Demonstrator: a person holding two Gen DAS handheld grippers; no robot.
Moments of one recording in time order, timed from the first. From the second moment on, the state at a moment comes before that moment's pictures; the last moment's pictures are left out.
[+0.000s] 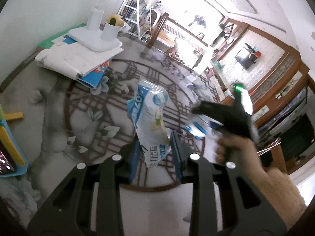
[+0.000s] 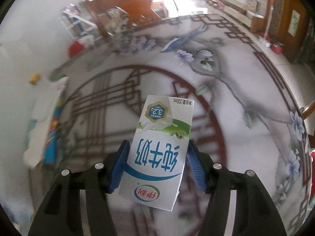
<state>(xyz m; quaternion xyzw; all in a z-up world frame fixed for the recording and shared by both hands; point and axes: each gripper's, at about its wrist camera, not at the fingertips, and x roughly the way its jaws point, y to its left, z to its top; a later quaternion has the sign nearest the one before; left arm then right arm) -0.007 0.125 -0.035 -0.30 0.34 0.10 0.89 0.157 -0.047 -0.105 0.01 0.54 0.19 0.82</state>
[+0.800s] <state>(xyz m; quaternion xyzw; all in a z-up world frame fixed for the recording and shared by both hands) 0.036 -0.110 -0.033 -0.17 0.37 -0.10 0.91 -0.020 -0.422 -0.029 0.15 0.43 0.14 0.88</state>
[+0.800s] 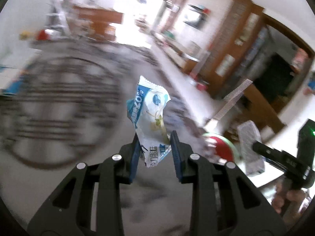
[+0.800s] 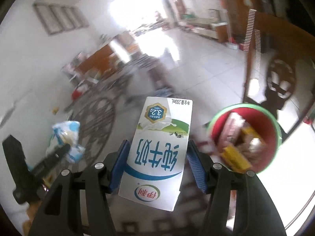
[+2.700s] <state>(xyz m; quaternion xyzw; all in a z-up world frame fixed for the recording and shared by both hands) 0.022 -0.127 0.029 -0.09 0.19 -0.06 0.98 -0.020 -0.403 -0.029 0.08 0.21 0.01 0.97</state>
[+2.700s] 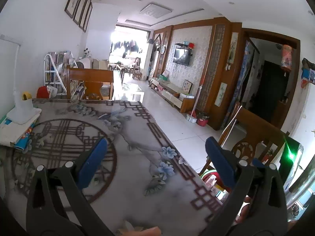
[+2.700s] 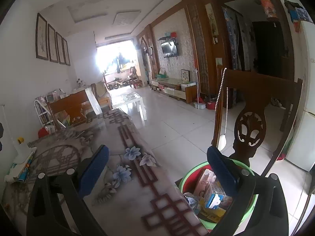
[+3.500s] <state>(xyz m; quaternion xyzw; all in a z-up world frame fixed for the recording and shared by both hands) 0.027 -0.124 0.021 -0.10 0.21 -0.05 0.97 -0.019 -0.398 -0.029 0.07 0.22 0.01 0.97</state>
